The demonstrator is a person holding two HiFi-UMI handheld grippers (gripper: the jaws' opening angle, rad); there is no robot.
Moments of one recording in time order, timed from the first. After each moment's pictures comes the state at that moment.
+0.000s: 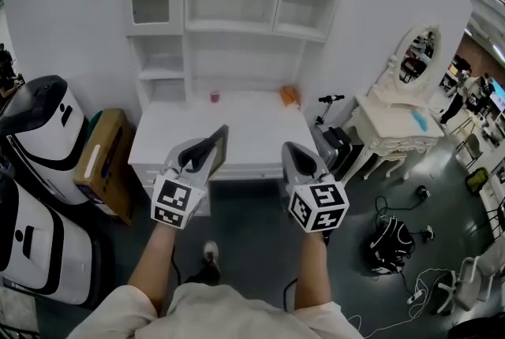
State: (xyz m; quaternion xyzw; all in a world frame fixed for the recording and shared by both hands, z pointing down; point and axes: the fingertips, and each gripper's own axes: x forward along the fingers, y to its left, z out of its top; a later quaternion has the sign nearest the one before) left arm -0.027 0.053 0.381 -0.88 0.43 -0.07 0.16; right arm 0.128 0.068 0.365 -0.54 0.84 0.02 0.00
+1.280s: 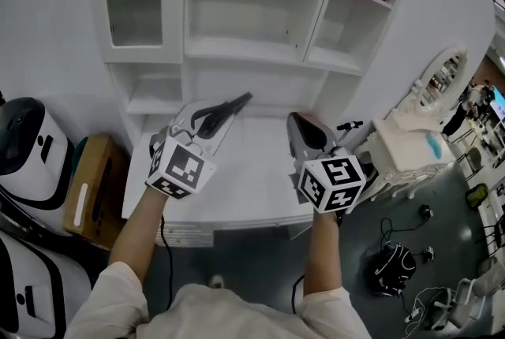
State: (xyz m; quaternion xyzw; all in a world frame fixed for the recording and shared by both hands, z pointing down) left arm -0.058 -0.291 0.289 -0.87 0.36 -0.13 0.32; right arm 0.051 -0.281 0.283 -0.52 0.85 0.07 -0.01
